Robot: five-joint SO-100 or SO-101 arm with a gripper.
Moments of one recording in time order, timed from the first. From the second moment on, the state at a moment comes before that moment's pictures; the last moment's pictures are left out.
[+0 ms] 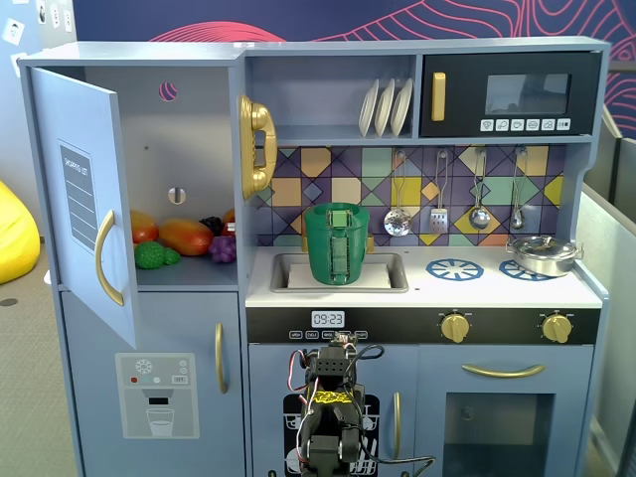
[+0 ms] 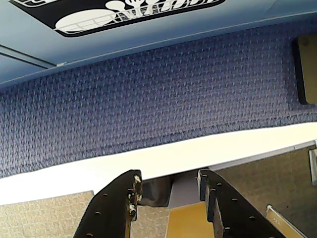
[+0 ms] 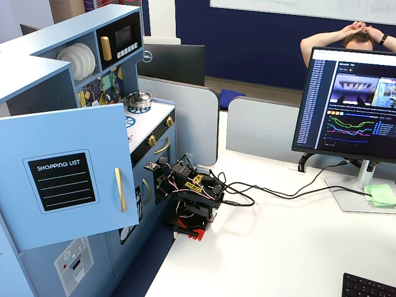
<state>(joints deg) 2.9 182.3 171.9 77.2 -86.4</state>
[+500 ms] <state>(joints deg) 4.0 181.7 171.9 75.3 -86.7</state>
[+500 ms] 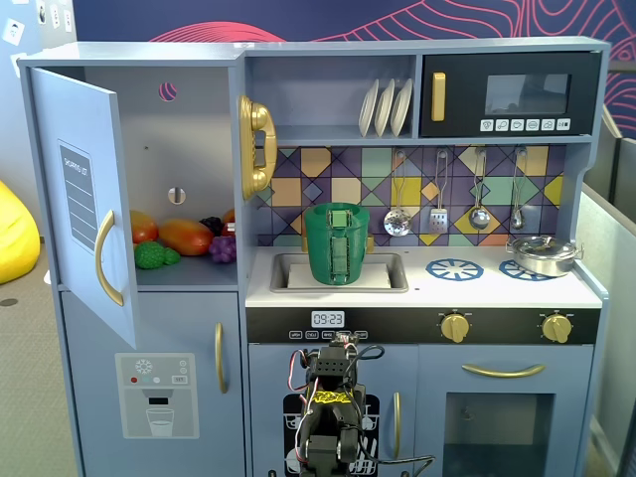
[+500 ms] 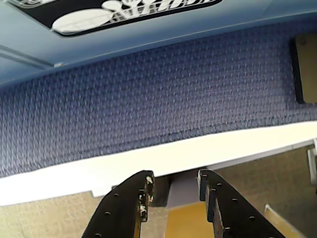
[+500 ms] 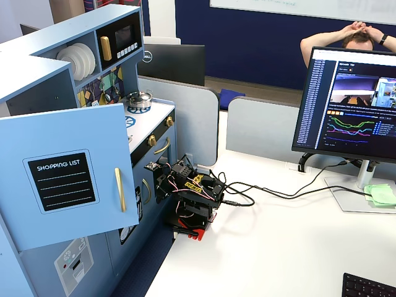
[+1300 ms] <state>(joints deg) 5.2 141.2 115.0 21.0 -88.3</state>
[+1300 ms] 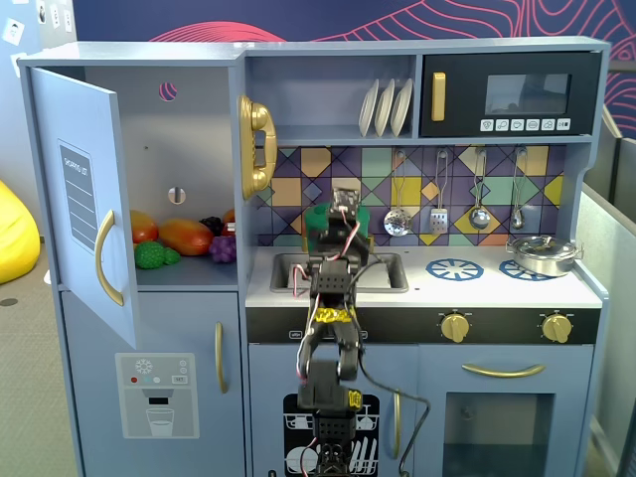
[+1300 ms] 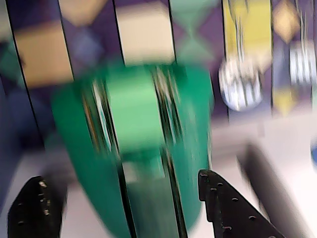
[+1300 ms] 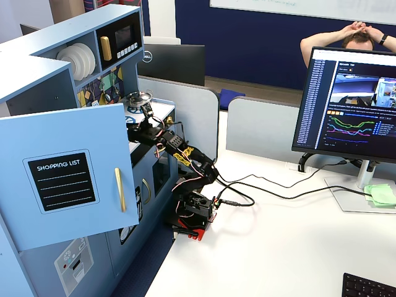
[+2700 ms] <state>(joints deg) 3.8 124.8 96.0 20.1 -96.9</state>
